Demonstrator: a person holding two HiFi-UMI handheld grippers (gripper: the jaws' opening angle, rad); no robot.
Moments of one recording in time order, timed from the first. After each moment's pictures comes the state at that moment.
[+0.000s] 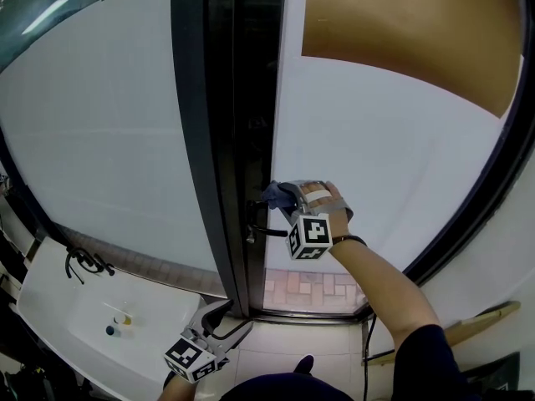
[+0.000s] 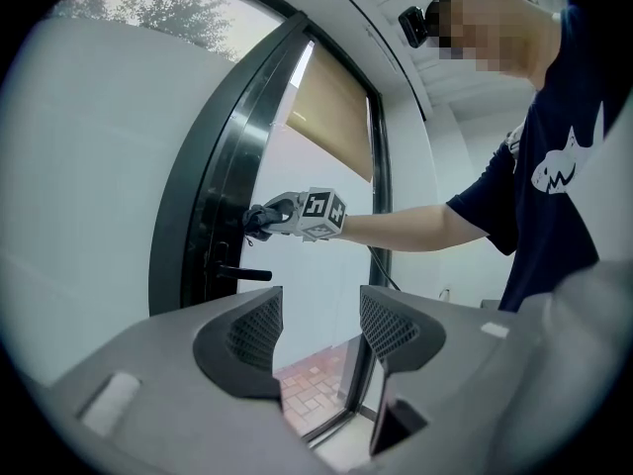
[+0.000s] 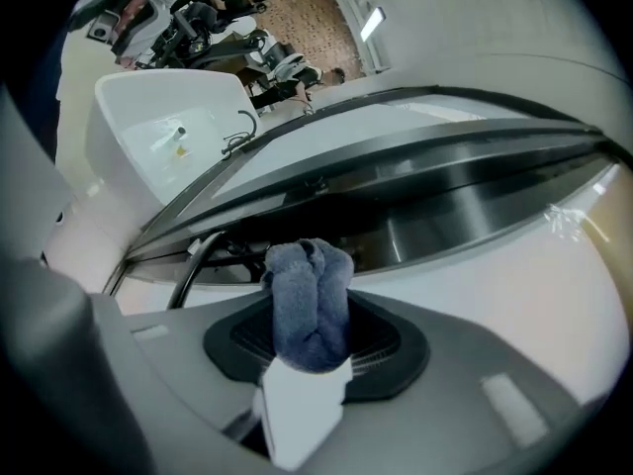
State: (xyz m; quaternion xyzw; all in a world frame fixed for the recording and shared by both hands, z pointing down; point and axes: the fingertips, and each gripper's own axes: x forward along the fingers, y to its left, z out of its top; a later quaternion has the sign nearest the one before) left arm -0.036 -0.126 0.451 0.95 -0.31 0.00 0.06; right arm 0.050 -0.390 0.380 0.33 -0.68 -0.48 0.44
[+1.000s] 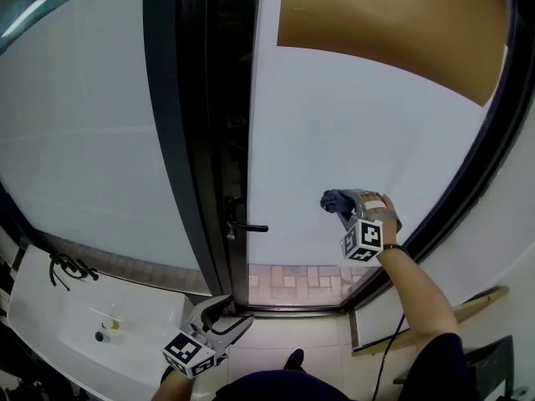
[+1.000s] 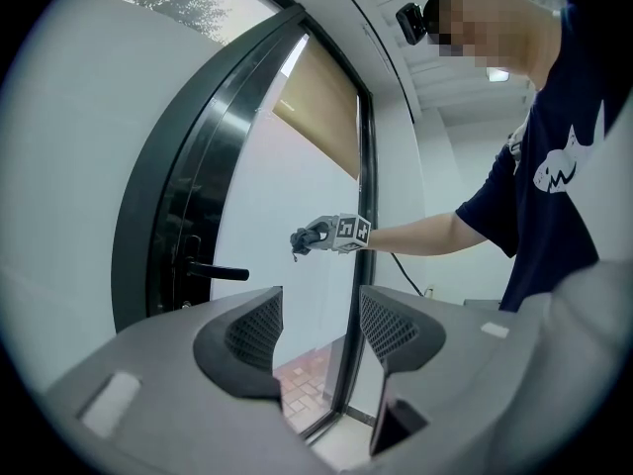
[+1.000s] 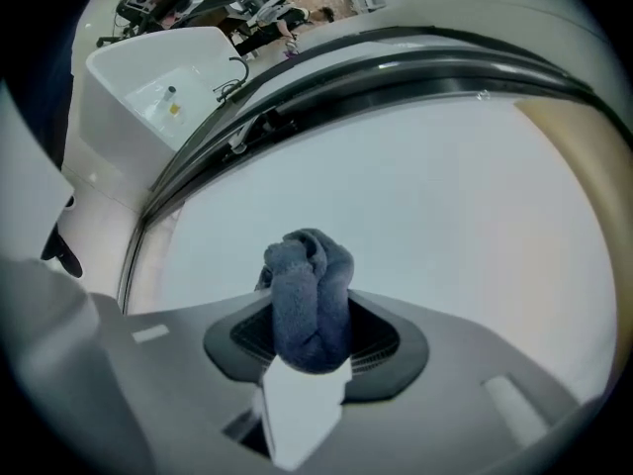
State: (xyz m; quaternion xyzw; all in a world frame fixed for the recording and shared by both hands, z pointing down) left arm -0.002 -0.134 0.455 0.97 -0.25 0.00 0.06; right arm 0.273 -0.361 0.411 0.42 -0.62 -0.39 0.54
